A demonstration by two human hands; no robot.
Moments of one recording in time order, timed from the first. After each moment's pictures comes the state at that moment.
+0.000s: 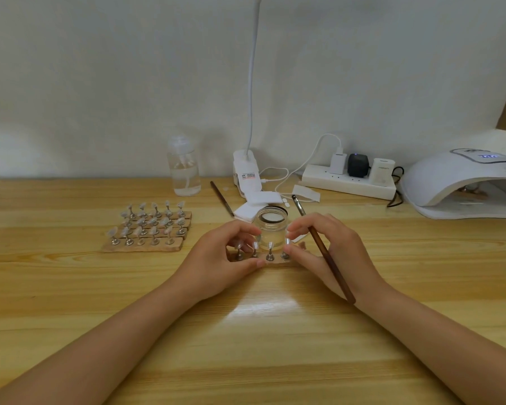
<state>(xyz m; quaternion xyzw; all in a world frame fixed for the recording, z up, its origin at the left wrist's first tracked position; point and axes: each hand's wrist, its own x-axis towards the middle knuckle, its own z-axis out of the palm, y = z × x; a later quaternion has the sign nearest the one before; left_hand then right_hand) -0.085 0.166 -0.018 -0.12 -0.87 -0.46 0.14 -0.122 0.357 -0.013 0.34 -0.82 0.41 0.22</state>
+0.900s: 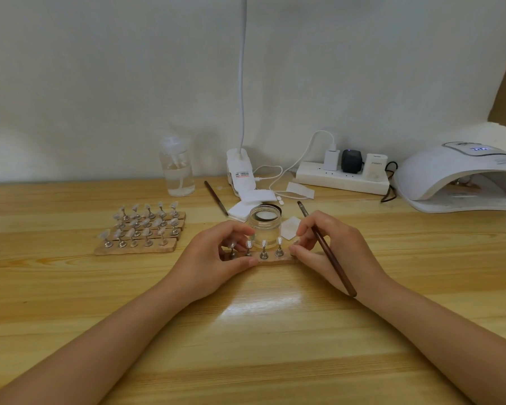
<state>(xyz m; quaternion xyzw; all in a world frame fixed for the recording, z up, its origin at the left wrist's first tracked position) -0.084 0.166 -0.015 -0.12 -0.87 -0.45 0.14 -0.127 0.371 -0.015 0.31 -0.85 0.39 0.16</state>
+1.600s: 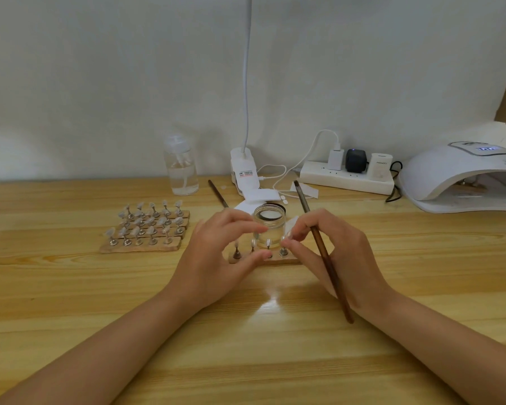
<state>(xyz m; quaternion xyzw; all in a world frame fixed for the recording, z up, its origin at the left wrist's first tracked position) -0.078 0.172 -0.014 -0.22 -0.87 -0.33 0.31 -0.111 0.357 -0.011 0.40 -0.76 0.42 0.29</state>
